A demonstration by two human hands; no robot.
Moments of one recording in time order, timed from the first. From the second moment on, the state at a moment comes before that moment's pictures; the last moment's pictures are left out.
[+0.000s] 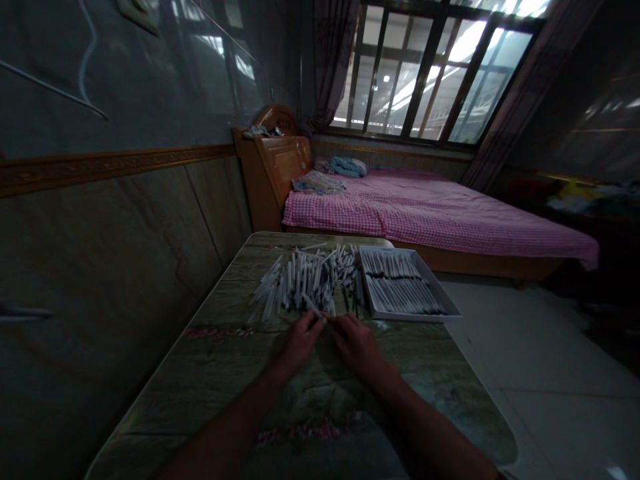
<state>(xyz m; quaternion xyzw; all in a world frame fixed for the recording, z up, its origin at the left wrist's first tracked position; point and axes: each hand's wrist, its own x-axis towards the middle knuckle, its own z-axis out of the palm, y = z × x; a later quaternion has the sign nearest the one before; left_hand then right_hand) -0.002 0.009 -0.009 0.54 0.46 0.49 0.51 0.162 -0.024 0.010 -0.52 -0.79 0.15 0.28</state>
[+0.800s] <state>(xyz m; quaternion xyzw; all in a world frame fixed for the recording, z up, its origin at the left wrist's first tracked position) -0.007 0.012 -0.004 0.40 0.46 0.53 0.59 0.189 -0.018 0.035 -0.70 -0.71 0.03 0.00</state>
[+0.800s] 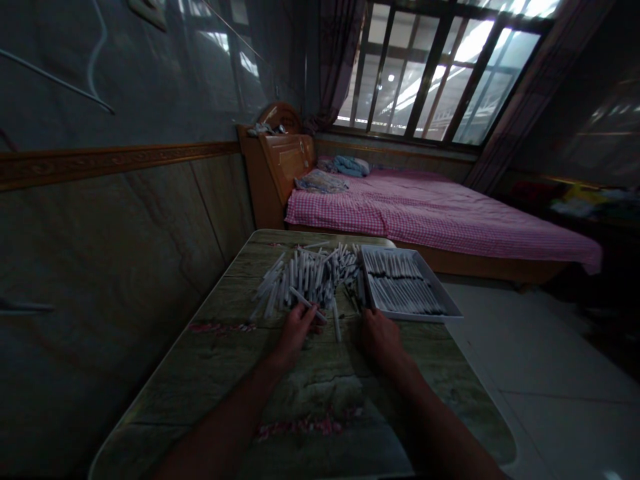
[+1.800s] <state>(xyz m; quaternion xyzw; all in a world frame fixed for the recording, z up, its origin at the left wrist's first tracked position) -0.013 0.022 -0.008 0.23 0.37 0.61 0.66 0.193 -0.025 0.037 -0.69 -0.72 0.06 0.06</state>
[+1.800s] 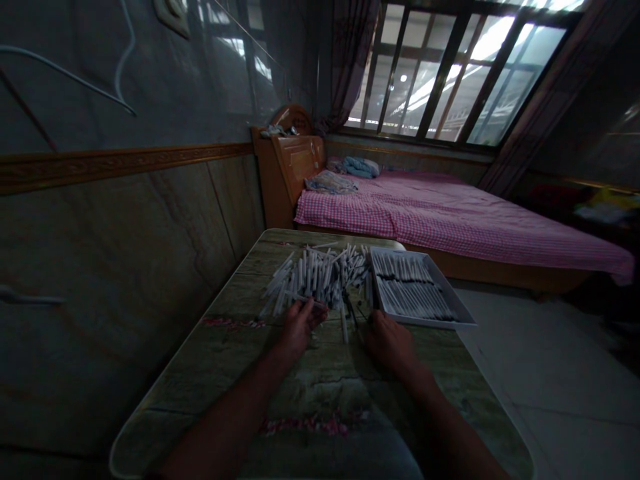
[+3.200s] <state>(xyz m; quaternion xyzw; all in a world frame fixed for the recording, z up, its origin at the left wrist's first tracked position) -0.015 0.017 0.008 0.11 0.33 0.57 0.74 0.171 -0.002 0.002 -0.62 -0.76 0.05 0.19</state>
